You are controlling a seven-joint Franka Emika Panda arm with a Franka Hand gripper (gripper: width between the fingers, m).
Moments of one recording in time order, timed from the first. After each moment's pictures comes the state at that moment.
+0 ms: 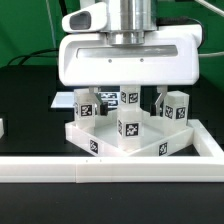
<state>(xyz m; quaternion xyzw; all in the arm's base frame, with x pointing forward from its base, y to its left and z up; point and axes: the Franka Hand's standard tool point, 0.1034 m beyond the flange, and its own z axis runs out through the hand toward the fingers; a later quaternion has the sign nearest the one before) 0.606 0.021 0.077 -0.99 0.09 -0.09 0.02</state>
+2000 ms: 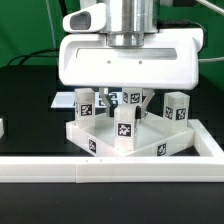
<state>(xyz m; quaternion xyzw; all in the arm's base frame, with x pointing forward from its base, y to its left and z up) 0.613 0.017 0.077 -0.97 0.21 -0.10 0.02</state>
